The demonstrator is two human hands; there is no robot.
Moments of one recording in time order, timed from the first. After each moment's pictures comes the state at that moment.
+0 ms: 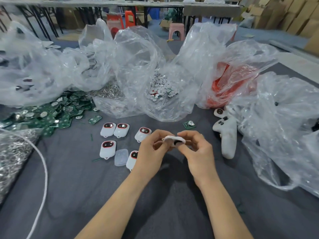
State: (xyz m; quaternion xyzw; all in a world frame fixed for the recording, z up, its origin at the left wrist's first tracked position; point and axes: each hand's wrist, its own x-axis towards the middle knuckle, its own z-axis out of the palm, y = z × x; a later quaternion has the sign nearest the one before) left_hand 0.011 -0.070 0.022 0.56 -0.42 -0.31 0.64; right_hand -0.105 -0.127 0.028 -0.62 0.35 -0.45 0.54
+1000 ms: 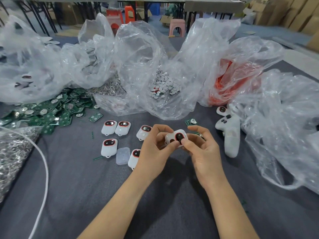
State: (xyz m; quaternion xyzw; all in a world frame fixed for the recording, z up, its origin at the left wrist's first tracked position) left_hand 0.008 -0.066 0.026 0.56 -0.41 -0.33 0.64; right_hand -0.111 -0.127 0.028 -0.51 0.32 -0.45 0.66
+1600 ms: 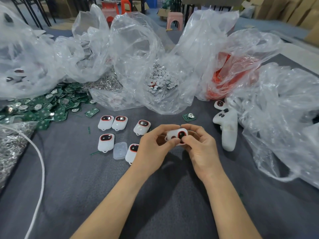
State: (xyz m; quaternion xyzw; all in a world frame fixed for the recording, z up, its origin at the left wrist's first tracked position) left_hand 0.008 -0.066 0.029 0.59 -0.46 -0.31 0.59; right_hand -0.109 -0.131 0.026 -0.48 0.32 -0.44 0.69
